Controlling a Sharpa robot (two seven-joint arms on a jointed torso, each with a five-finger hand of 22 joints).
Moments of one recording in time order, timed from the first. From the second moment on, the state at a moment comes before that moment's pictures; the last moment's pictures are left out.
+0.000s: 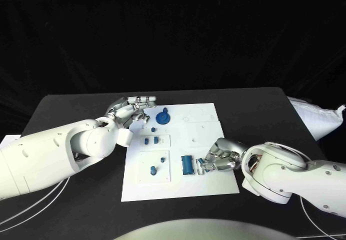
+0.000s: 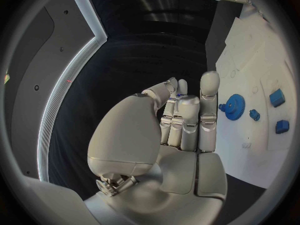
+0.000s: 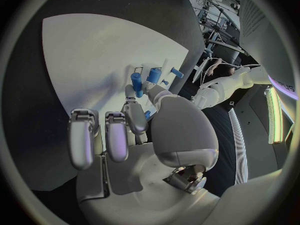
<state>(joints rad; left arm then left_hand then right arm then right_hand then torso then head) 1.13 -0.82 -0.04 1.51 0.08 -0.22 0.32 1.38 -0.09 0.45 -0.08 0.08 1.03 0.17 0.12 0.07 1.16 0.09 0.25 0.16 1.34 0.00 1.16 0.75 0.15 1.27 0.10 0.73 1.04 1.02 -1.05 -0.07 1.97 -1.25 -0.29 -0.55 1.14 -0.07 0.34 0.10 0.31 1.14 0.07 0.13 0.31 1.43 -0.01 1.18 1.31 1.47 -0.07 1.52 1.31 0.05 1.47 0.04 1.47 1.31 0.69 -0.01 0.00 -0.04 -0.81</state>
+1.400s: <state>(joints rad) 1.13 -0.82 -0.04 1.51 0.08 -0.22 0.32 1.38 -0.08 0.45 -0.08 0.08 1.03 0.17 0.11 0.07 1.16 0.09 0.25 0.16 1.34 0.00 1.16 0.74 0.15 1.27 0.10 0.73 1.04 1.01 -1.00 -0.07 1.93 -1.27 -0.23 -0.57 1.00 -0.05 0.19 0.21 0.37 1.15 0.06 0.14 0.33 1.44 -0.01 1.15 1.31 1.47 -0.08 1.52 1.31 0.05 1.47 0.03 1.48 1.31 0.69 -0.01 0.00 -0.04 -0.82</state>
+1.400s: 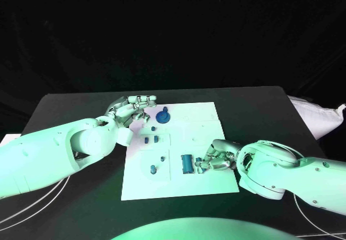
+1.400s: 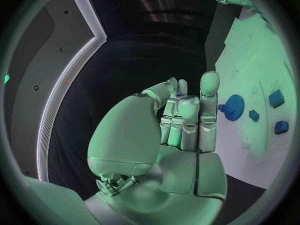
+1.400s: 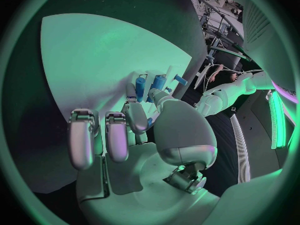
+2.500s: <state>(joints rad) 1.13 -0.82 -0.04 1.50 0.06 -0.22 0.32 1.38 -0.08 0.45 -0.08 0.08 1.03 0.17 0.11 0.07 1.15 0.09 0.25 0.16 1.33 0.00 1.16 0.74 0.15 1.27 0.10 0.73 1.03 1.04 -1.06 -0.07 1.92 -1.21 -0.28 -0.48 1.16 -0.04 0.07 0.14 0.32 1.09 0.09 0.10 0.32 1.41 0.01 1.06 1.27 1.46 -0.07 1.50 1.31 0.05 1.47 0.03 1.45 1.31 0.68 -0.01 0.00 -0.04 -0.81</state>
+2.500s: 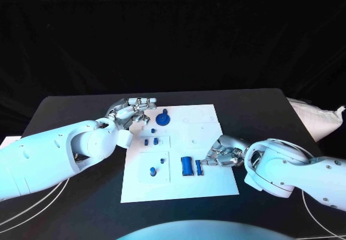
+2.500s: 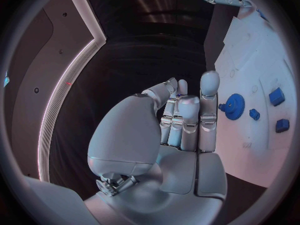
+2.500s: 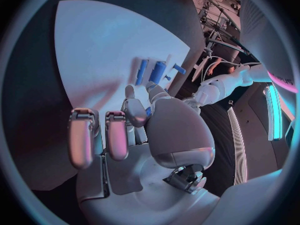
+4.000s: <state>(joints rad) 1.10 -0.78 -0.02 1.46 0.12 -0.43 0.42 0.76 -0.01 0.23 0.00 0.01 0.55 0.08 0.01 0.01 0.57 0.11 0.01 0.01 0.52 0.09 0.07 0.01 0.12 0.42 0.16 0.01 0.28 1.12 -0.77 -0.03 1.41 -0.13 -0.40 0.33 0.75 -0.01 0.19 0.00 0.10 0.54 0.10 0.01 0.05 0.62 0.05 0.01 0.10 0.62 0.02 0.02 0.13 0.12 0.57 0.12 0.12 0.09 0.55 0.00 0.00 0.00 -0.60</state>
